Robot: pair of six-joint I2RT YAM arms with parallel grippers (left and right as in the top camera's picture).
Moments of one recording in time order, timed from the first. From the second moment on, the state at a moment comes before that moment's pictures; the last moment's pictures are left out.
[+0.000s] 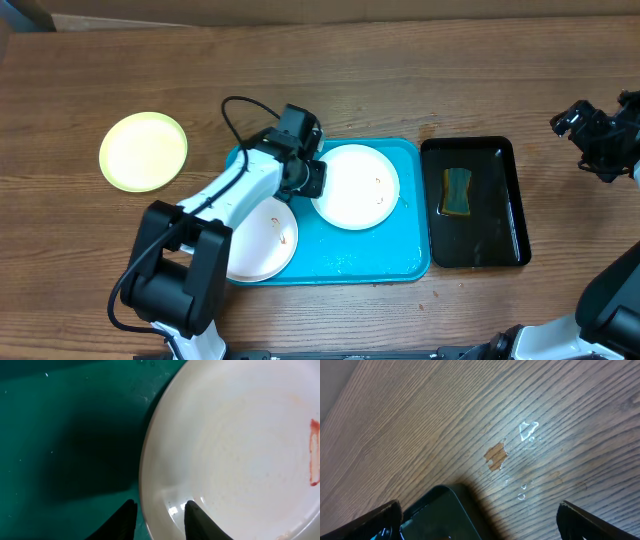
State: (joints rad) left arm -0.42 1.87 1.19 -0.60 0.14 -0.23; right arm -0.51 1.72 1.33 -0.70 -0.34 0.28
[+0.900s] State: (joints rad) left arm -0.44 1.90 1.19 -0.57 0.03 -0.28; right arm -0.50 1.72 1.33 -0.70 -0.34 0.28
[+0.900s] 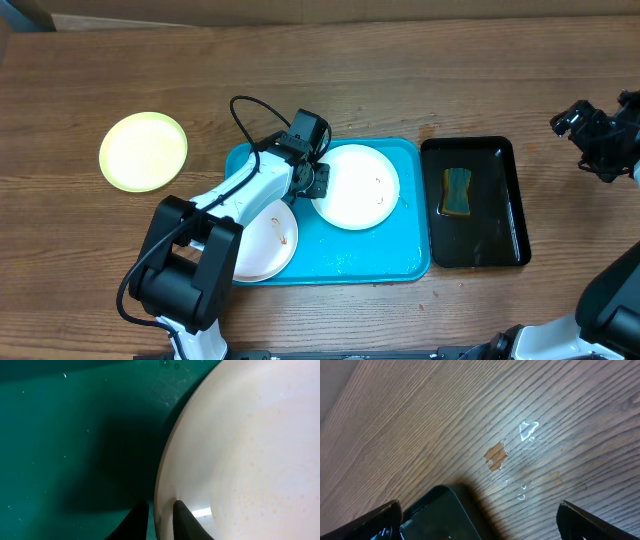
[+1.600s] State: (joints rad) left arm -0.44 1.90 1.19 -0.57 0.03 -0.29; right arm -0.50 1.72 1.33 -0.53 -0.47 0.33
